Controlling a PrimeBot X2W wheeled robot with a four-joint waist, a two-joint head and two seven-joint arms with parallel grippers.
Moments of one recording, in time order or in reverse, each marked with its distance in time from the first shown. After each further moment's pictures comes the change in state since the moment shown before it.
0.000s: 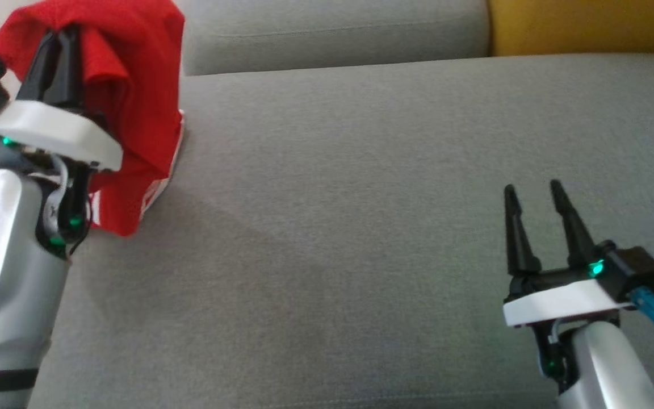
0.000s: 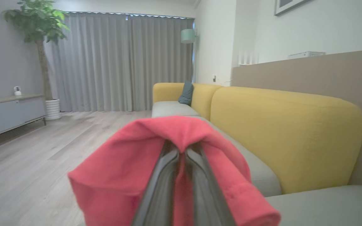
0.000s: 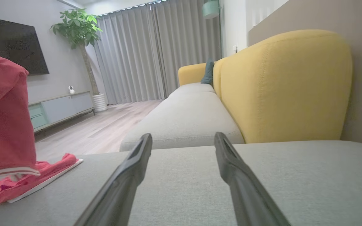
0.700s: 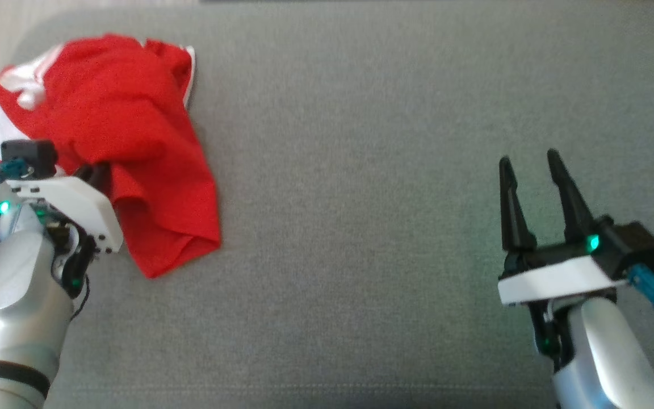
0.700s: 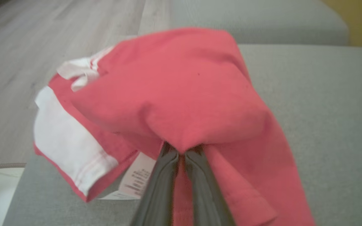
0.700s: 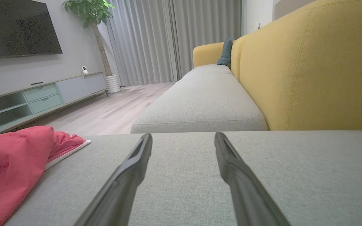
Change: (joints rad) left arm -0.056 -0.052 -0.087 0.658 0.016 -0.212 0.077; right arm -0.077 -0.001 0.012 -0.005 -0.032 0.000 0.000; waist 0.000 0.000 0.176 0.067
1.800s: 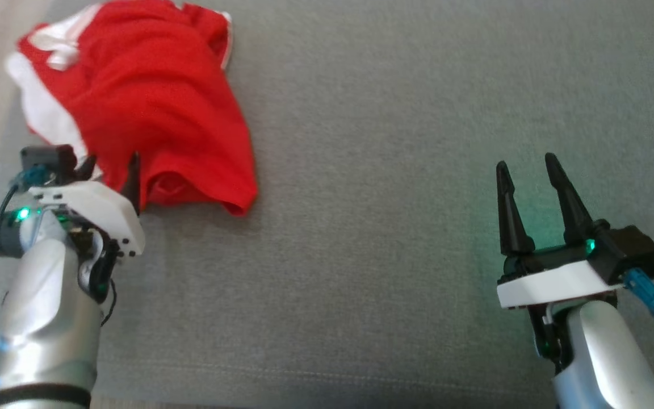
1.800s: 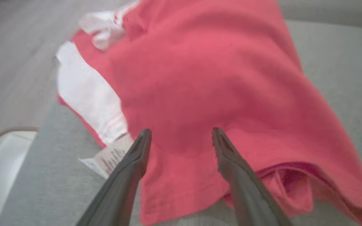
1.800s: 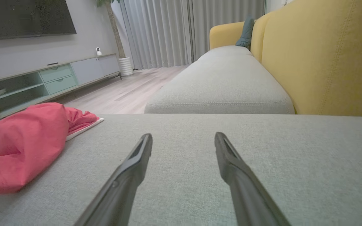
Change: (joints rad) left arm 0.135 -0.157 0.366 -0.229 0.332 0.005 0.084; right arm 0.025 0.001 0.003 -0.018 -0.035 0.000 0.000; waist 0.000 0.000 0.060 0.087
